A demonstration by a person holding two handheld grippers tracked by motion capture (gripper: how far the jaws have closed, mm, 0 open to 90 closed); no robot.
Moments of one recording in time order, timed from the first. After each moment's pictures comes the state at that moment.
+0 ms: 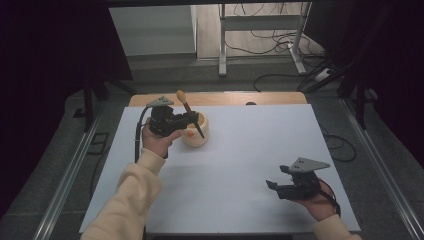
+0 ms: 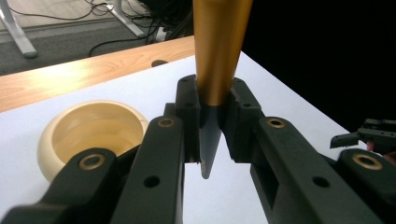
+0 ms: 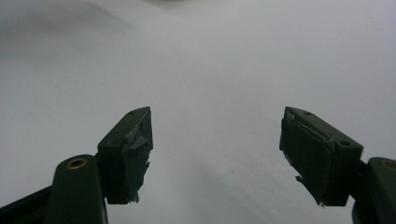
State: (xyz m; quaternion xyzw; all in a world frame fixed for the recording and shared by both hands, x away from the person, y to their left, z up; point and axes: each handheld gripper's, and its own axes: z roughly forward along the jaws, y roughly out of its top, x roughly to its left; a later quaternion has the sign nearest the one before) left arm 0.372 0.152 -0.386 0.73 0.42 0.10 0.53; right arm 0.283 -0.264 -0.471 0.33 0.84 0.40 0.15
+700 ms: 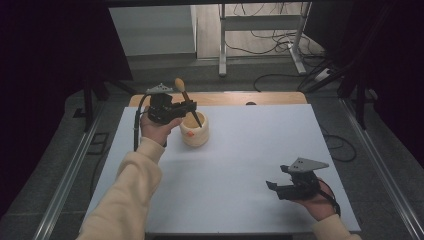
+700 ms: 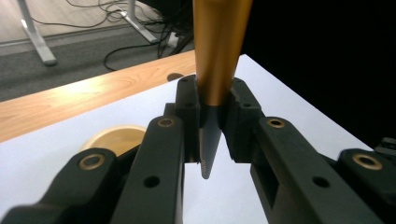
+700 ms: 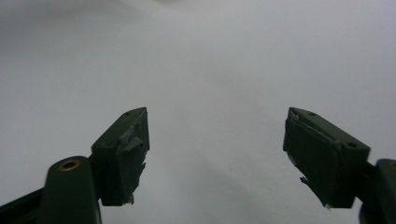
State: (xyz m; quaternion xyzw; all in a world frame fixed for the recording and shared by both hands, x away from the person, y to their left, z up) left arm 0.392 0.153 -0.365 0.73 0.43 0.12 0.52; right arm 0.285 -0.264 -0.473 0.34 0.84 0.39 0.16
